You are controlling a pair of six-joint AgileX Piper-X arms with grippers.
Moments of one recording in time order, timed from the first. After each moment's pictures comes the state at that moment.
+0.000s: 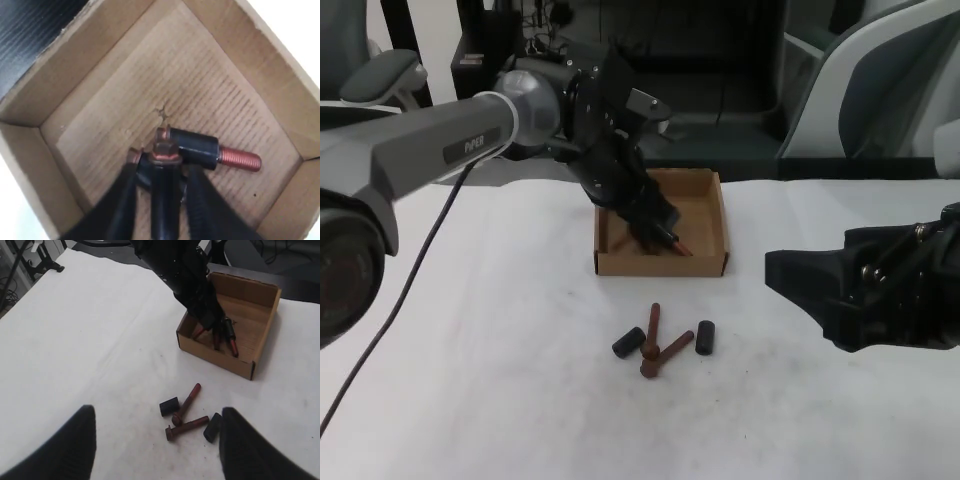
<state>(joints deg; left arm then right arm) -25.2 131.3 -109.0 40.0 11.2 18.2 40.5 48.1 -38.2 20.6 2.6 15.0</state>
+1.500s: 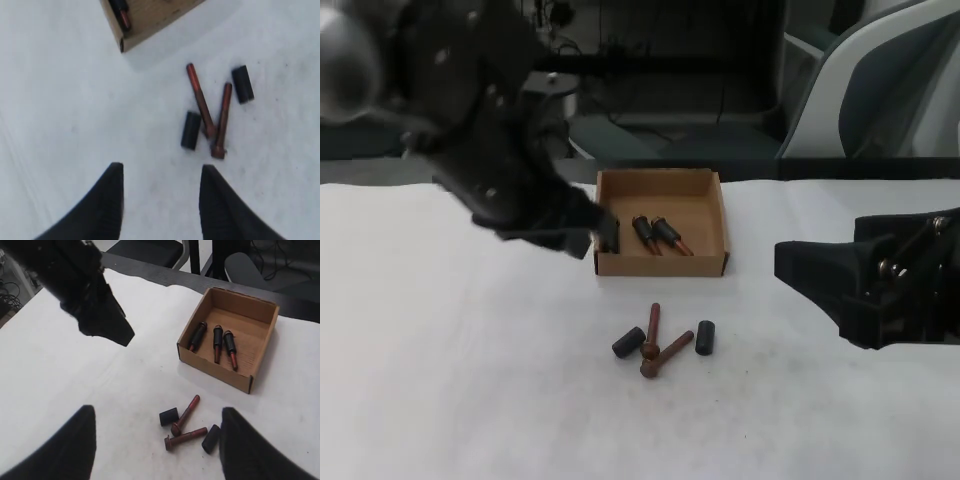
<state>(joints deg) -24.0 92.0 -73.1 48.9 10.3 3.4 40.5 46.1 -38.2 20.5 2.6 13.3</state>
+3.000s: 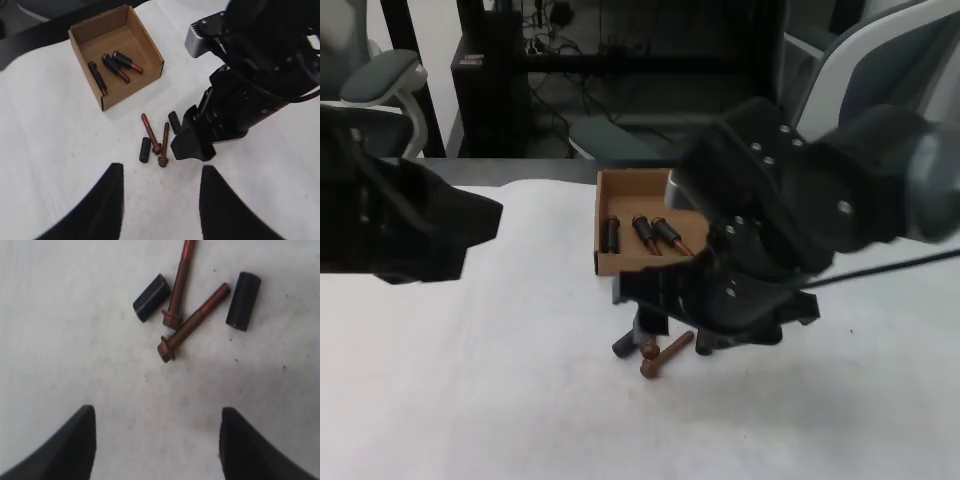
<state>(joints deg) -24.0 47.1 -53.6 45.8 14.9 2.2 39.7 97.1 -69.8 43.3 -1.9 37.6</state>
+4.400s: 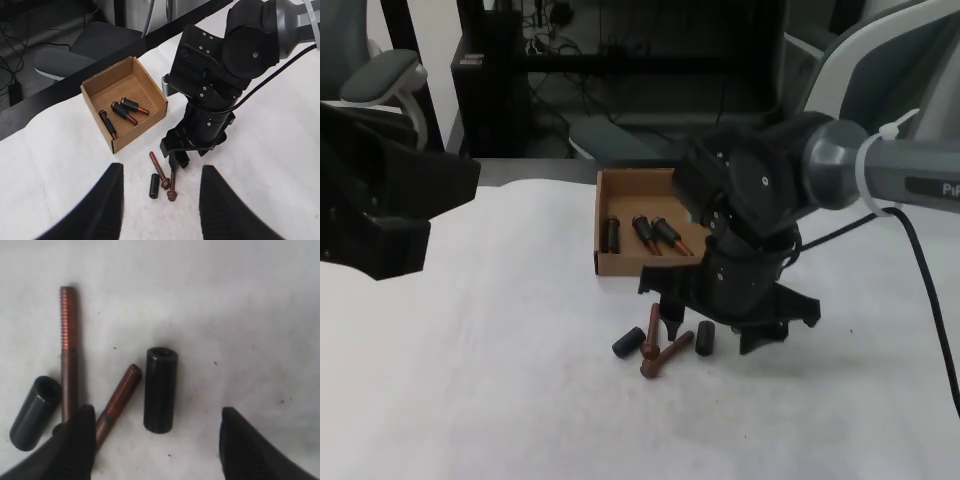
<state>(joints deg) -24.0 43.1 -53.6 42.8 14.4 5.3 32.5 113.8 -82.0 52.0 0.0 40.5</state>
